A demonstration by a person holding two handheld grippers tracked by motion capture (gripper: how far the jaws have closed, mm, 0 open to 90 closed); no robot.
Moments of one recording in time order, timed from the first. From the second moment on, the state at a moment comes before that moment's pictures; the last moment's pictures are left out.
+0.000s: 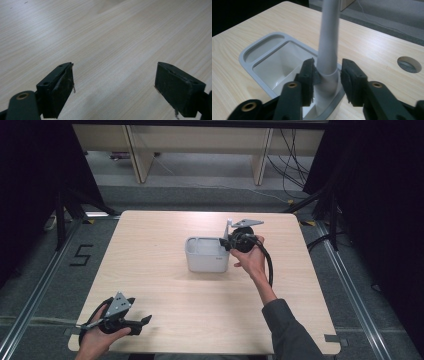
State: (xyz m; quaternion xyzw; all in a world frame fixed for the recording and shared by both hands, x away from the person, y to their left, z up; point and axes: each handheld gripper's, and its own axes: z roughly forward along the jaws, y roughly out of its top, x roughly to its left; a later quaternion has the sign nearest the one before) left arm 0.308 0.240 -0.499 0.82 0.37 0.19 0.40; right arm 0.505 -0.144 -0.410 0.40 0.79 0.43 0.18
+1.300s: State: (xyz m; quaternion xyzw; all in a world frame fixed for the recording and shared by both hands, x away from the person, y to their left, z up) left arm 0.308 0.240 -0.500 0.82 0.37 0.19 0.39; right arm 0.466 -0.171 -0.393 0.39 0.78 0.46 0.18
